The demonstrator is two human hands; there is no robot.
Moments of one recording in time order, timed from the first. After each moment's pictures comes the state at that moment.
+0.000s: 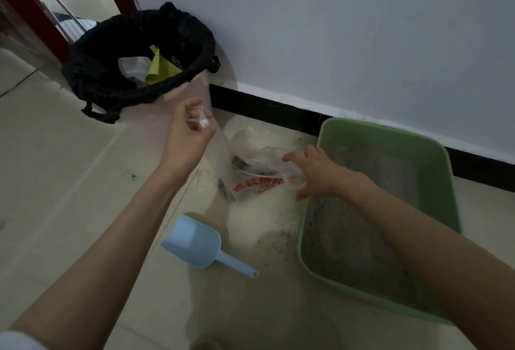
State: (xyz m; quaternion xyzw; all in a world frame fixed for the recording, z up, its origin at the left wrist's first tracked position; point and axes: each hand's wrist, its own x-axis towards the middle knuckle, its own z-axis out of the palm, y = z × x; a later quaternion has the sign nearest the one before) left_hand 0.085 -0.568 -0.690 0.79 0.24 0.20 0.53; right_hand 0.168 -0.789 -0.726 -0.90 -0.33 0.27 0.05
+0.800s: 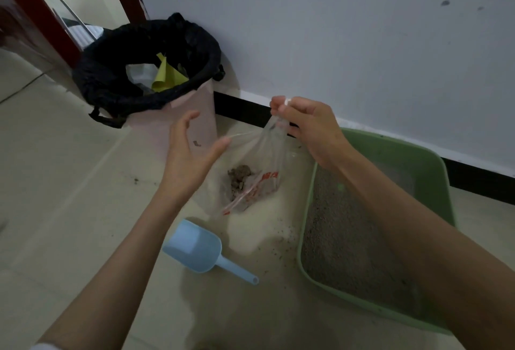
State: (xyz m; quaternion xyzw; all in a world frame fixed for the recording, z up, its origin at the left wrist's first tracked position) left_hand 0.054 -0.572 -0.690 0.83 0.21 0.20 0.47; right_hand 0.177 -0.745 -0.658 -0.70 -0.16 0.19 0.66
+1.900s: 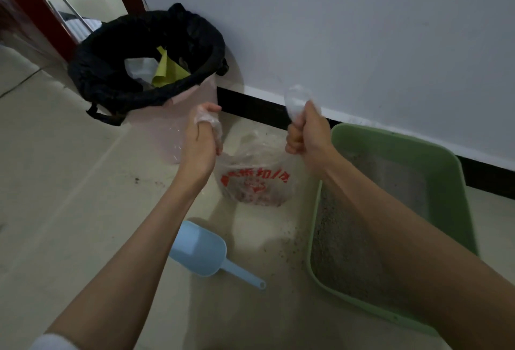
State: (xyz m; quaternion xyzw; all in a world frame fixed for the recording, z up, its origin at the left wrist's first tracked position) left_hand 0.097 -0.570 -0.703 0.74 0.19 0.26 0.59; right_hand 0.188 -0.719 -0.702 -0.63 0.02 0.22 0.75
